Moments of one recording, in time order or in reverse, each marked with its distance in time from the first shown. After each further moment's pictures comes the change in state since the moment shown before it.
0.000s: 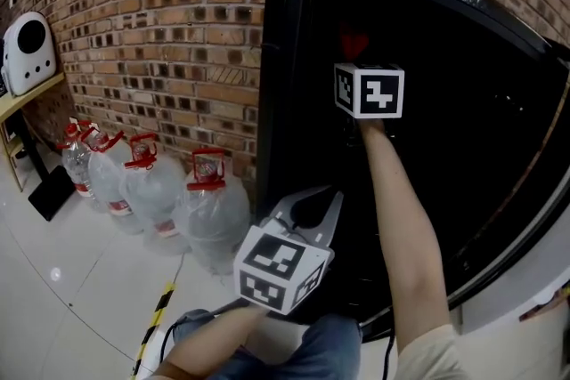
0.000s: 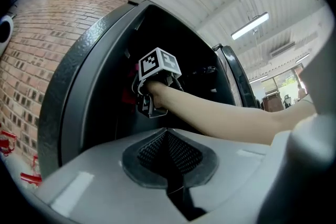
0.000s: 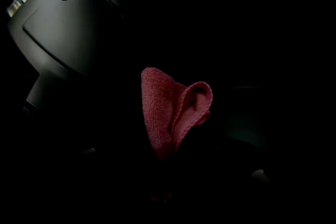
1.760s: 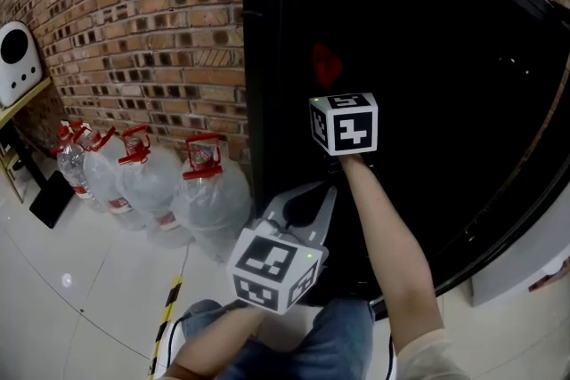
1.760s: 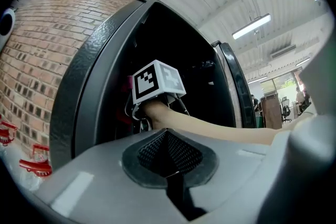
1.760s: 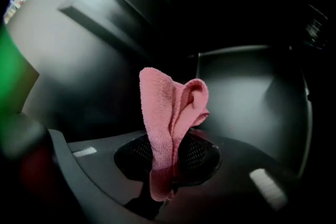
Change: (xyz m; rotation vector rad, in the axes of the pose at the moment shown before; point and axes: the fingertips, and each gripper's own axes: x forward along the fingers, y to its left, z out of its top) left arm -0.015 0.004 -0.032 -0.030 0.032 -0.016; right arm -0.021 0.051 -0.098 0.047 0.072 0.030
